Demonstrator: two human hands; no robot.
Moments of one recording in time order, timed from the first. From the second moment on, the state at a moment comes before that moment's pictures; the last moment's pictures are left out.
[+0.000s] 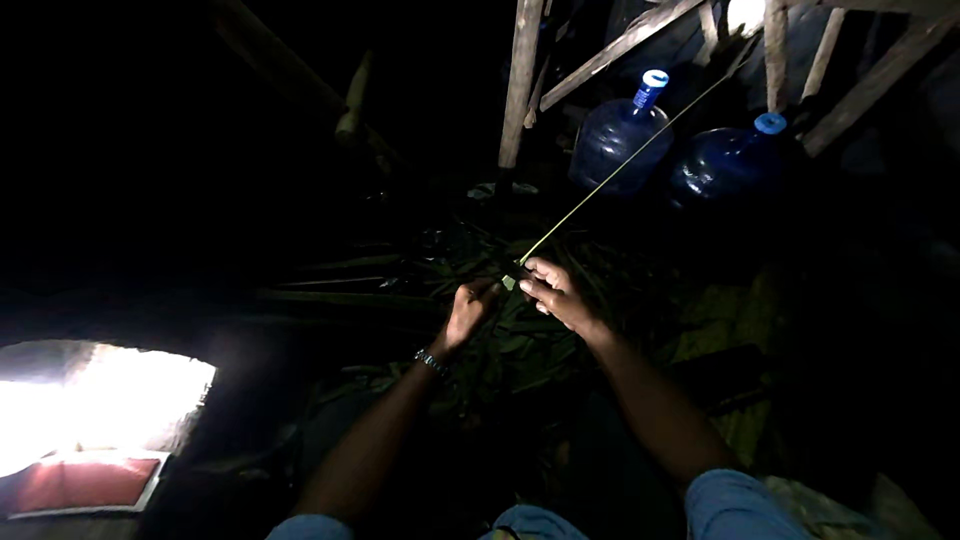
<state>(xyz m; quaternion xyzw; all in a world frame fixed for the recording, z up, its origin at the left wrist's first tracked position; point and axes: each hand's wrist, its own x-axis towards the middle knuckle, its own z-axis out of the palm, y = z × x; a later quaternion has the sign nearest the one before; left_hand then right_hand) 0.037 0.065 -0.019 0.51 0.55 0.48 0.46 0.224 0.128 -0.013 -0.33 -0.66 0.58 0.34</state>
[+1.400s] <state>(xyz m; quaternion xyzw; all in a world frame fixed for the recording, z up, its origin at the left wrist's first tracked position) 0.022 0.067 -0.014 0.41 0.52 0.29 0.69 0.283 0.162 0.011 -0.43 -0.44 0.52 0.59</state>
